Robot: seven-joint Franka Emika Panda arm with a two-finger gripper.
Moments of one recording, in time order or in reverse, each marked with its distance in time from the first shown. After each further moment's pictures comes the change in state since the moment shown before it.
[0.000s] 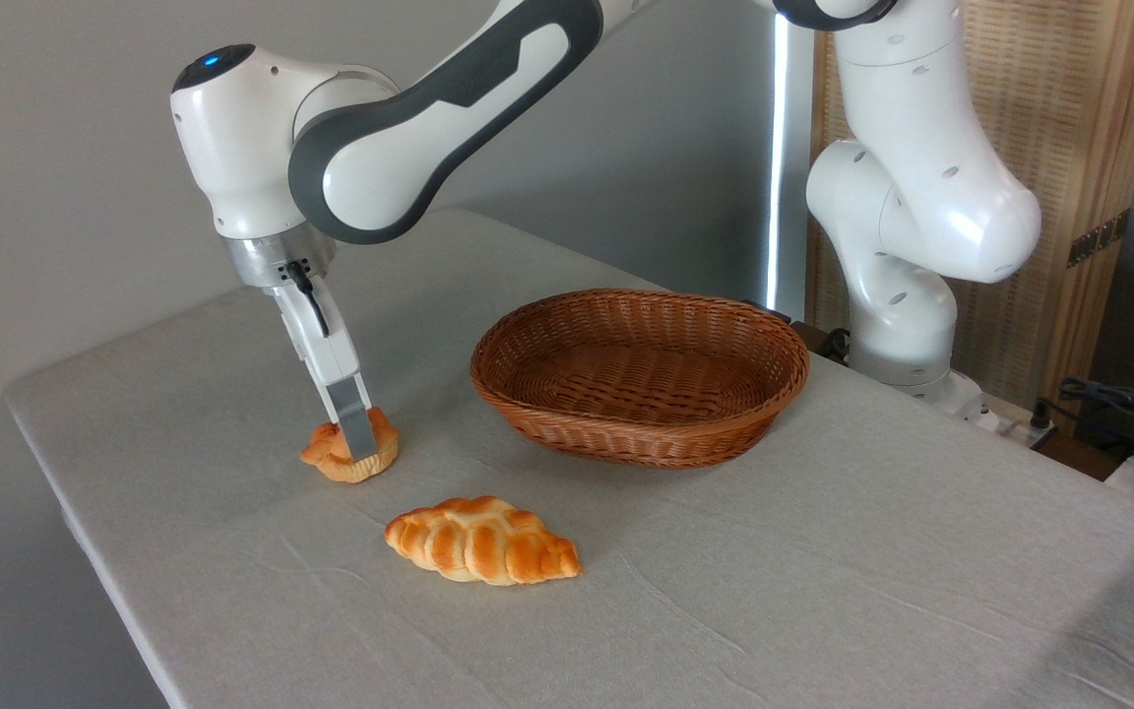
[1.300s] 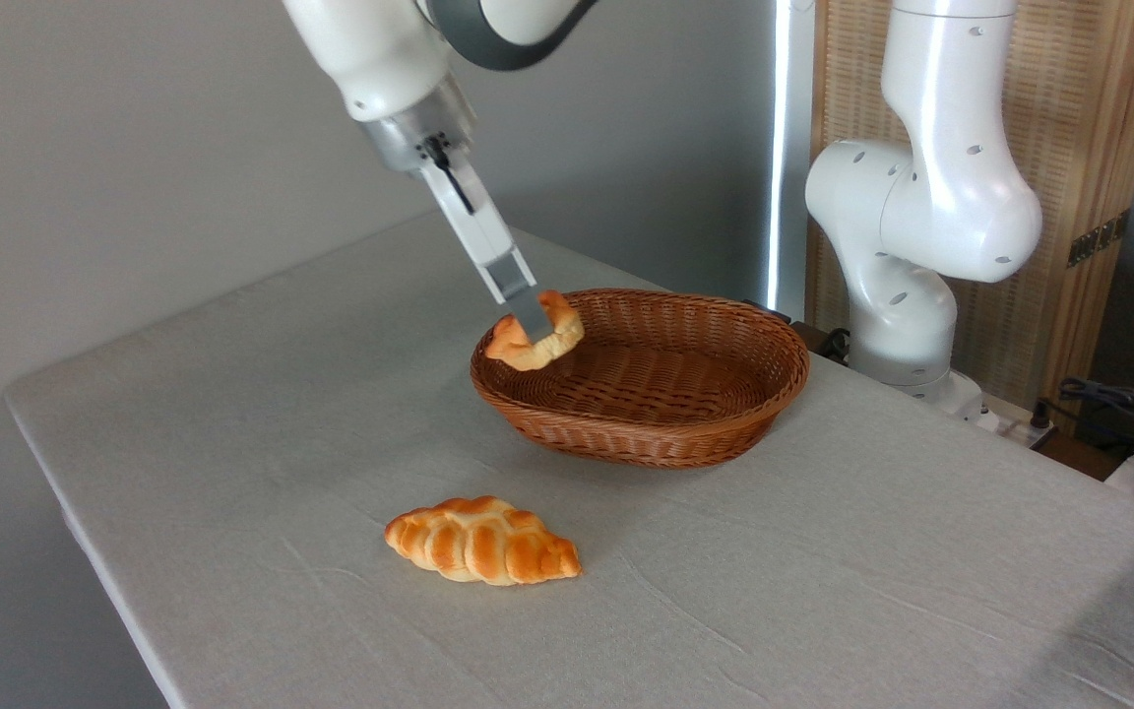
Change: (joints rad) arm -0.004 -0.437 0.090 -0.272 -0.099 -0.415 0.306
